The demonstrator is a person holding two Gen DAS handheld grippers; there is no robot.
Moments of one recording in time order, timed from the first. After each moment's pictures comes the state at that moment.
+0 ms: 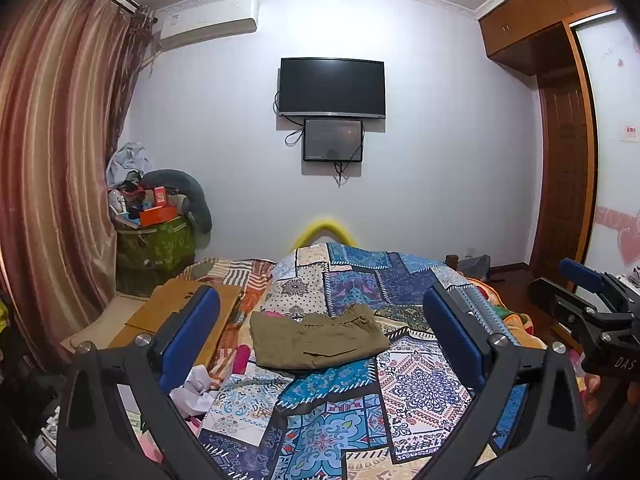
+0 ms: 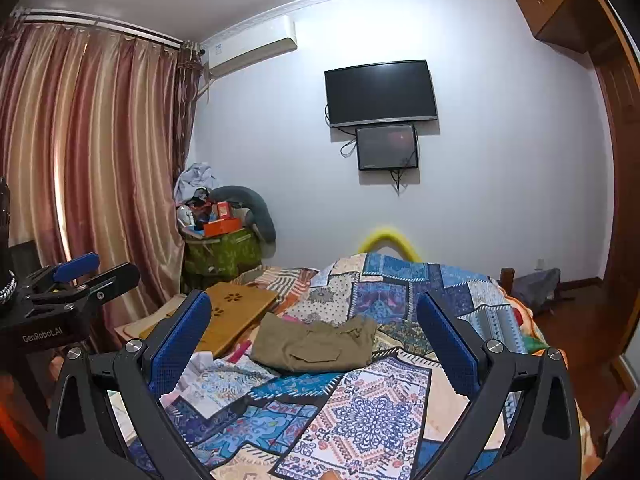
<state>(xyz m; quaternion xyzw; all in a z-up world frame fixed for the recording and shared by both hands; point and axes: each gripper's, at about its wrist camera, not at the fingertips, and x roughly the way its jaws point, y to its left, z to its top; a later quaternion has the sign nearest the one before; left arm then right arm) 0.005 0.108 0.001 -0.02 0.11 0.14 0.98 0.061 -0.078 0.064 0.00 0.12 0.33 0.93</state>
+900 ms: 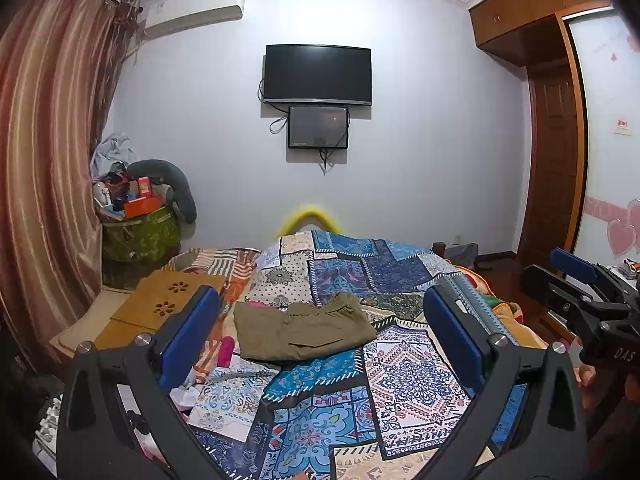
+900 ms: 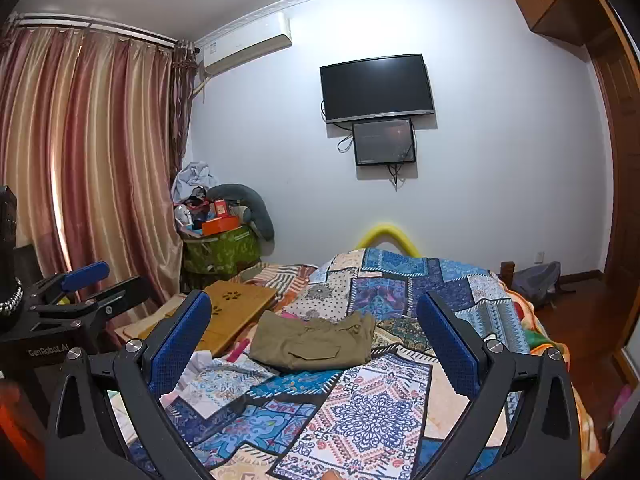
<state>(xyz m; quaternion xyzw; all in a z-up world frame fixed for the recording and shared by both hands) 0.019 0.115 -0.004 -0.02 0.13 0.11 0.99 0.069 -0.077 0.060 0.01 0.13 0.33 0.93</state>
